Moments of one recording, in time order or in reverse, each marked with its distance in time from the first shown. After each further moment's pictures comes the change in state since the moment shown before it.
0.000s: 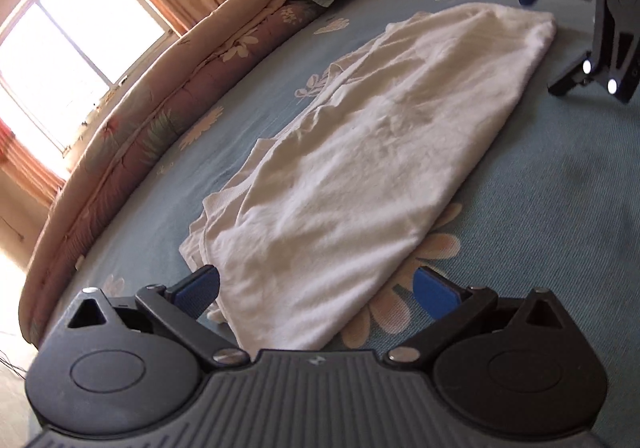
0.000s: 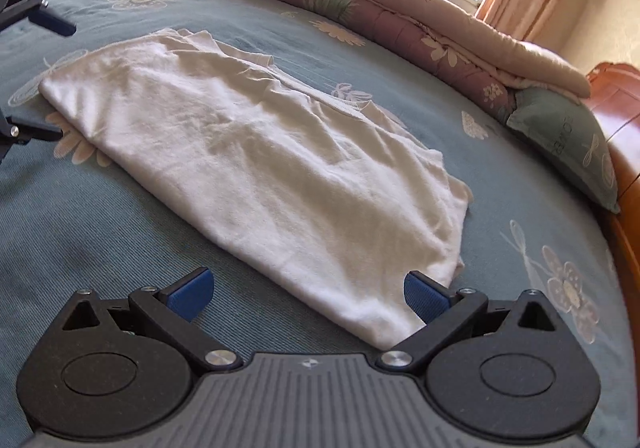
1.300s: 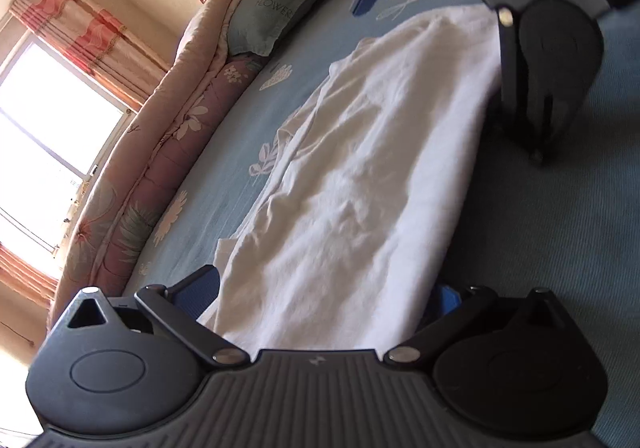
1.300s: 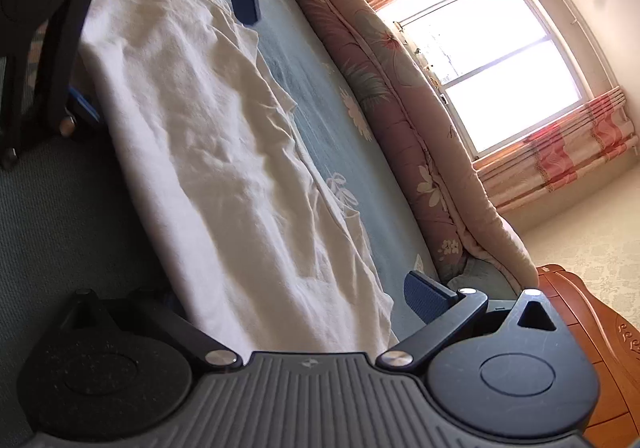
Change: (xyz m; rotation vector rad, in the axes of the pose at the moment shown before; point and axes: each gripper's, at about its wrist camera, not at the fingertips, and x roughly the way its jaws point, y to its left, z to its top) left arm 0.041 -0.024 0.043 0.222 -0.140 -0.010; right arm 0.055 0.032 0.036 -0.514 -0.158 -0.269
